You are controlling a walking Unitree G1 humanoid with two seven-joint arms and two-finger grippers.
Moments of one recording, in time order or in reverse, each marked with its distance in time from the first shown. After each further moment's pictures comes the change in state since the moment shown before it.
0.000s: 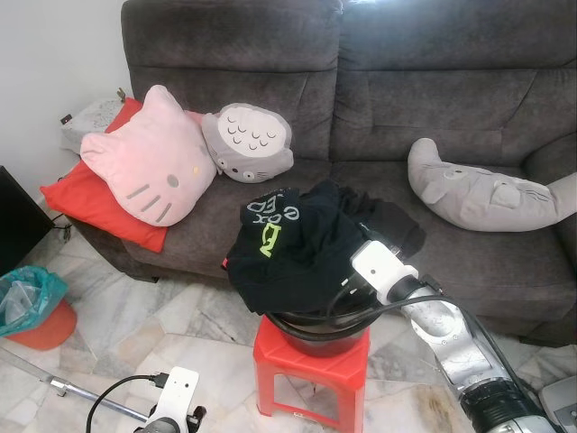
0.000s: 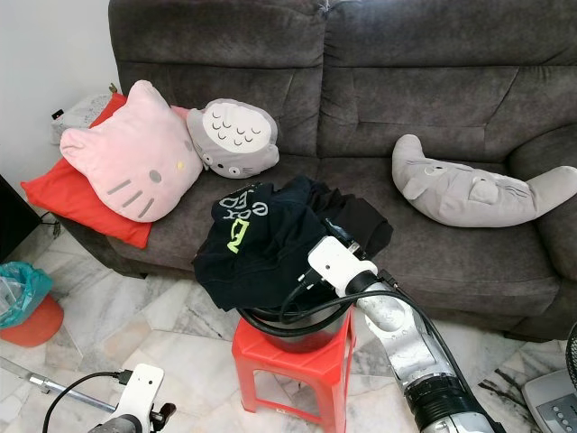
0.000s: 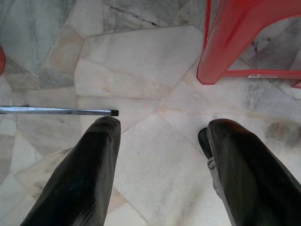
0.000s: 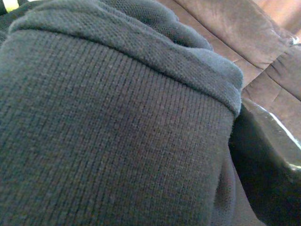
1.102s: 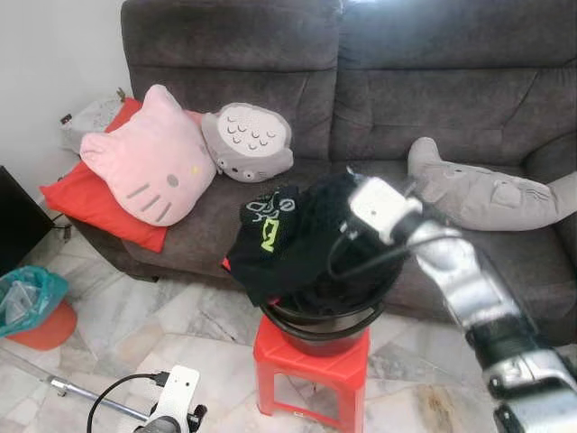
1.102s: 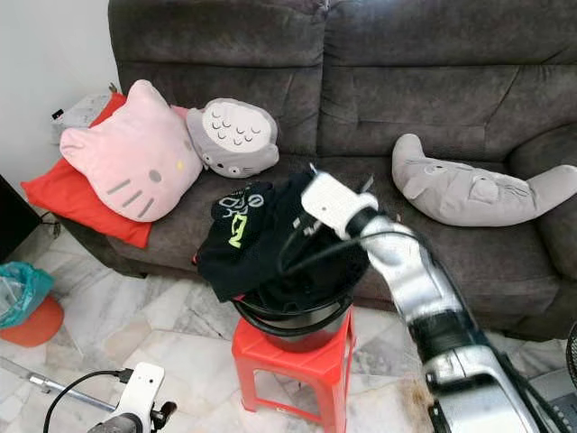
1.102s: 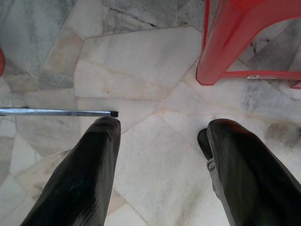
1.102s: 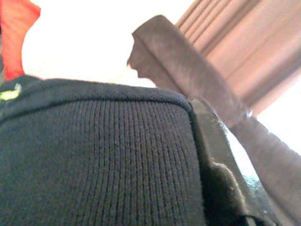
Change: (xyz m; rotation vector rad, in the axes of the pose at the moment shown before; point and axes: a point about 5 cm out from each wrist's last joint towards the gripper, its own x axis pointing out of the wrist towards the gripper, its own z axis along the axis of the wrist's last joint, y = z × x) left arm 0.001 -0.001 0.002 0.000 -0.005 -0.007; right arm 0.037 -0.074 0.085 -0.208 -0.200 -0.024
